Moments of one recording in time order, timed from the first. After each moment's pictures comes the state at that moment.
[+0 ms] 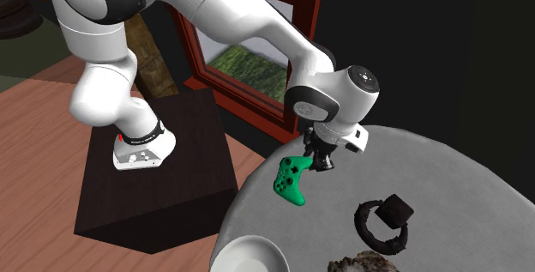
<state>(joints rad) -0.21 0.36 -0.31 -1.96 0.07 2.16 -0.56</state>
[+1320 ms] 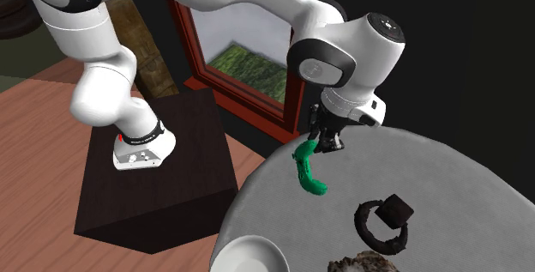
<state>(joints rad) -0.20 0.22 -0.32 -1.86 0.02 1.93 -0.54</state>
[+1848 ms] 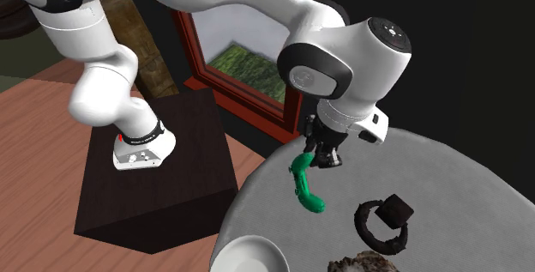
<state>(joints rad) -0.25 0.19 -0.36 -1.86 0.00 1.90 -0.62</state>
